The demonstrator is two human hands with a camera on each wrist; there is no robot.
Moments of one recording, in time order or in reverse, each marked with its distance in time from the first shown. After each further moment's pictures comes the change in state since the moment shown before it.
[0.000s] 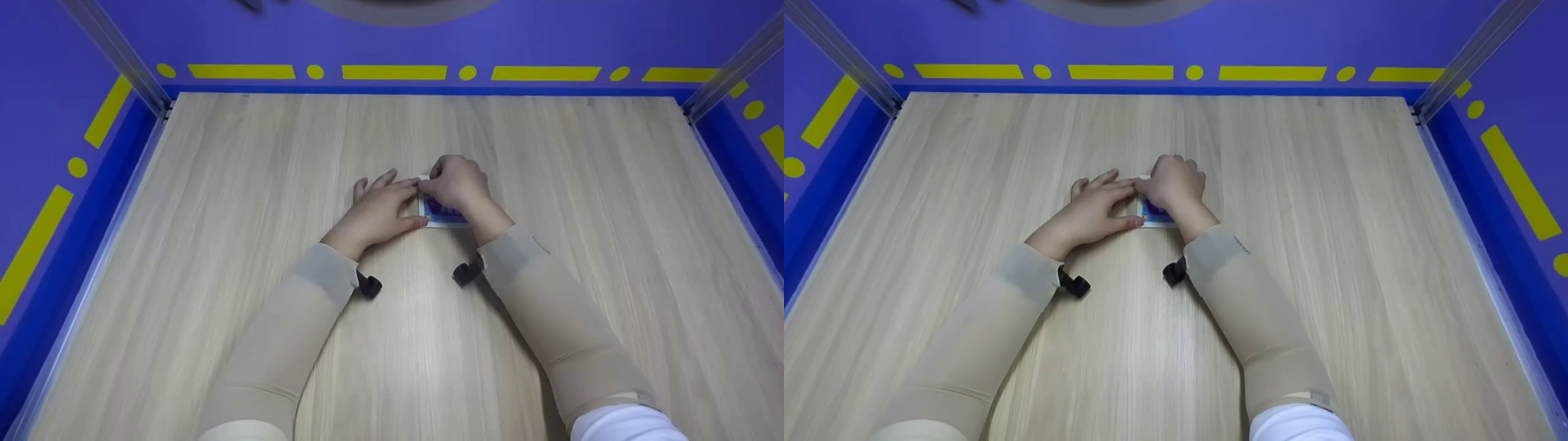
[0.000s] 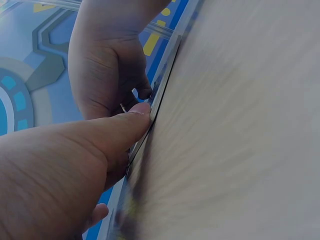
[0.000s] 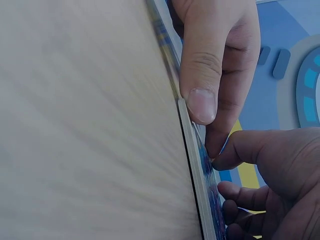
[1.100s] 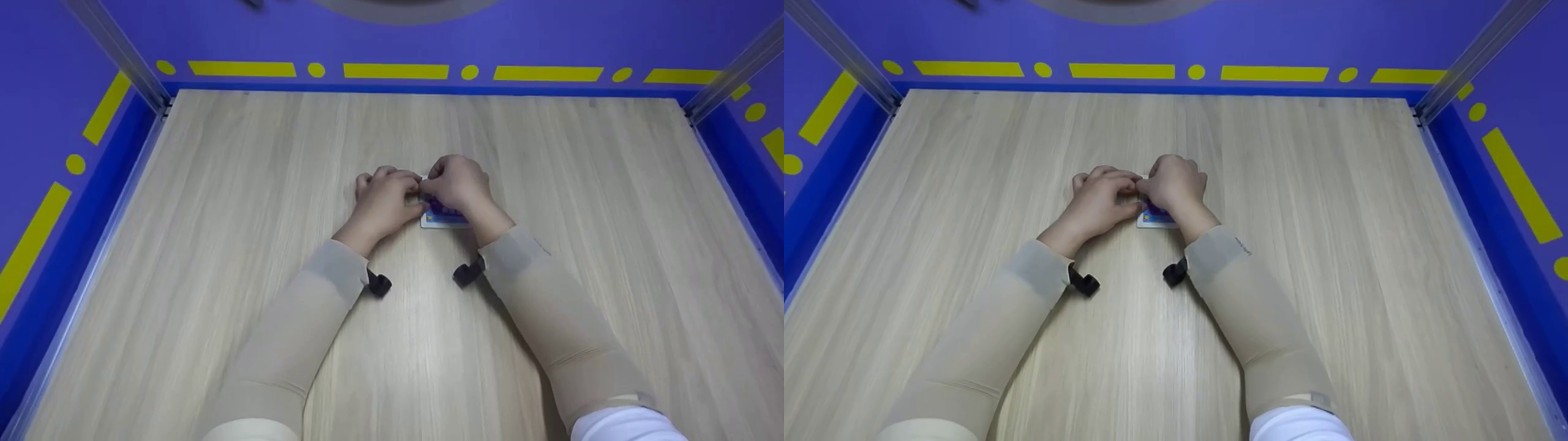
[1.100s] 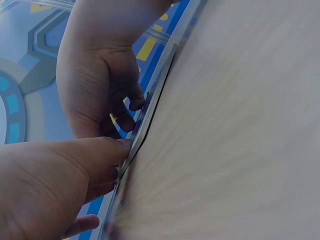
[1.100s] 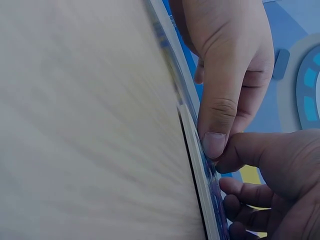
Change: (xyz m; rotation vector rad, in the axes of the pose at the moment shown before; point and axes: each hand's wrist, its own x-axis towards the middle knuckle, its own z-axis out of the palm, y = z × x) left_hand 0.017 0.009 0.006 -0.021 0.189 -0.068; right_hand 0.001 0.002 0.002 0.038 0.042 -0.019
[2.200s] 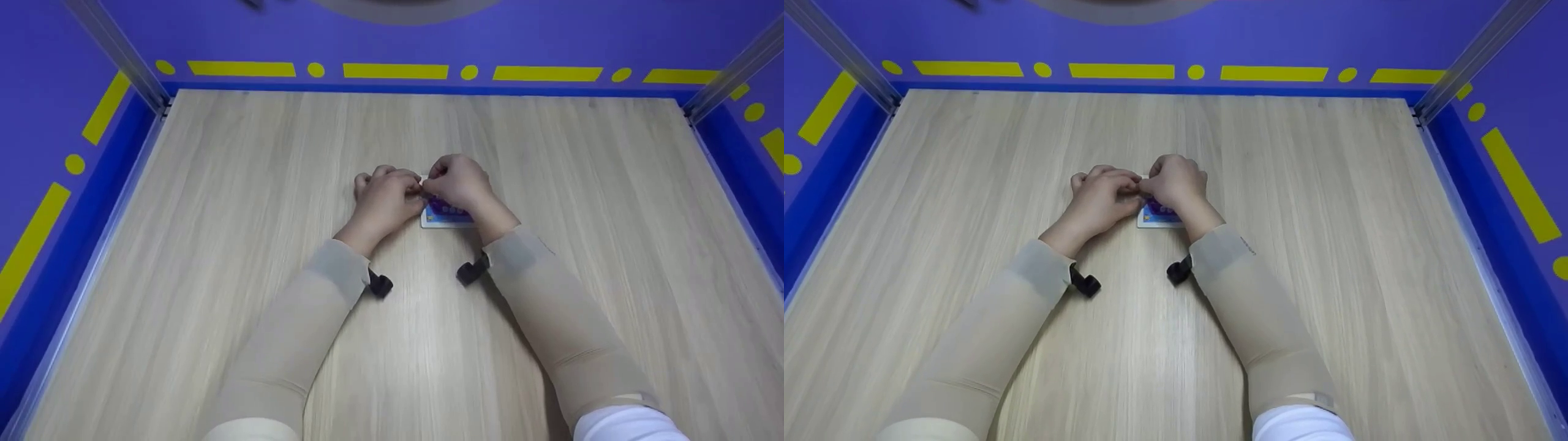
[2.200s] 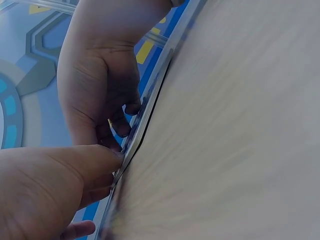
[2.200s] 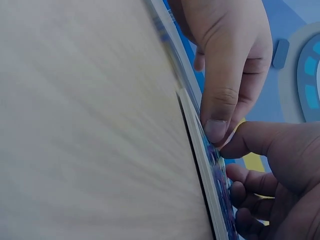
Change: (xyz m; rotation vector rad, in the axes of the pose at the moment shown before) left_hand 0.003 0.002 0.002 -0.022 0.045 -0.031; right_hand 0.003 0.009 -0.002 0.090 -0.029 -0.039
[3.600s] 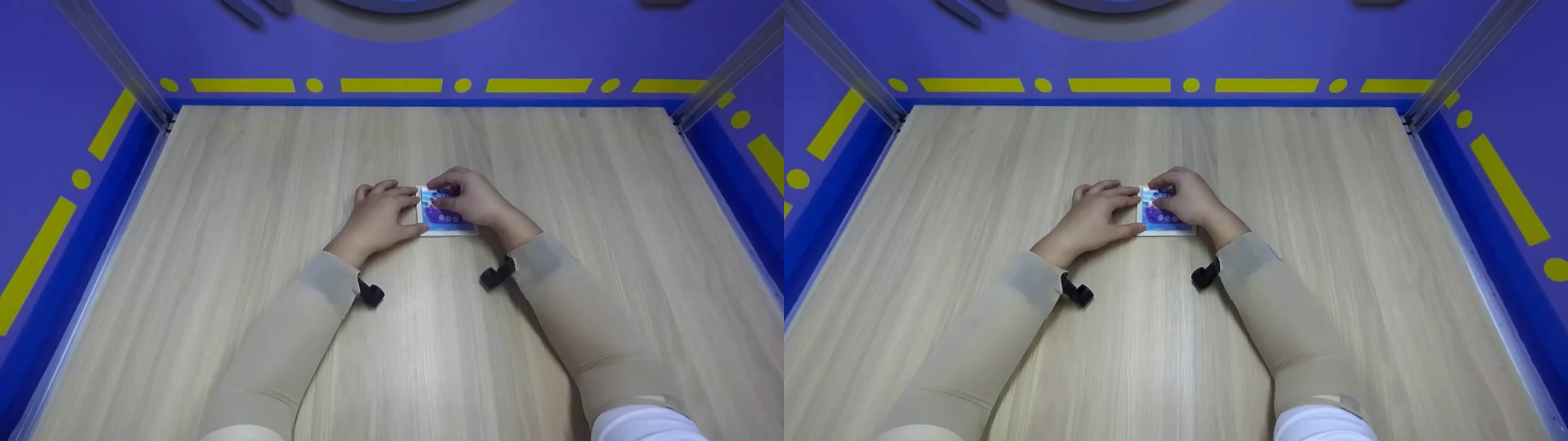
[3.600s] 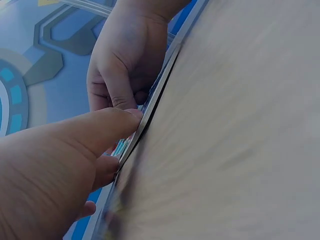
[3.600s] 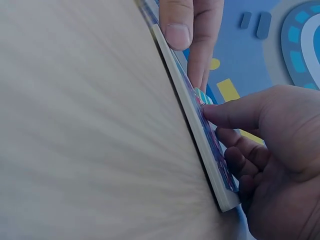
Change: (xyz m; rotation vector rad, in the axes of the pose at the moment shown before) left_hand -0.013 -0.011 -0.006 0.095 -0.124 0.143; right_hand -0.004 0.045 -0.016 0.138 -0.147 -0.248
